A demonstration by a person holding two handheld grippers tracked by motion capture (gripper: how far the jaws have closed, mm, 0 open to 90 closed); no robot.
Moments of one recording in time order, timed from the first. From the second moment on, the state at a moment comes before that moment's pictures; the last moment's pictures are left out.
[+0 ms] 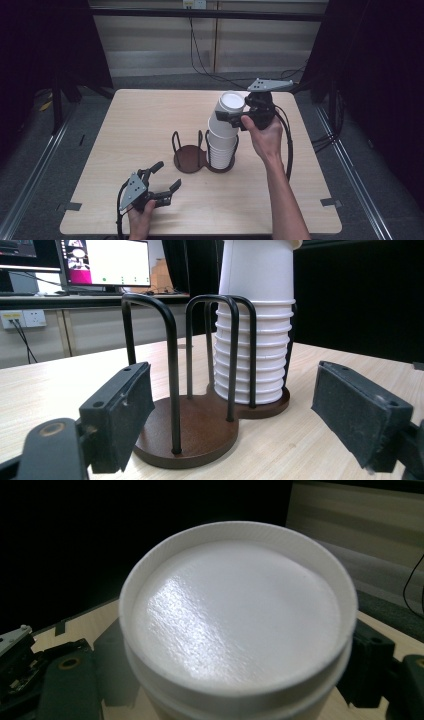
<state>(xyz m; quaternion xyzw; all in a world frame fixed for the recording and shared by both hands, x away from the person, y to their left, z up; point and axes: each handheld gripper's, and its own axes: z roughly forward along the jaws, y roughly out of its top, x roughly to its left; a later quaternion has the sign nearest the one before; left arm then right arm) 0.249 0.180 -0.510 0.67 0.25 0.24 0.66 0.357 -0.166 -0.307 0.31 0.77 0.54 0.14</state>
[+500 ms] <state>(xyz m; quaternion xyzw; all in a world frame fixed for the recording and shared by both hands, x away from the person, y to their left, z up) 0.250 0.181 -0.510 0.67 0.25 0.25 0.65 0.347 -0.180 -0.295 0.31 0.73 0.59 0.14</state>
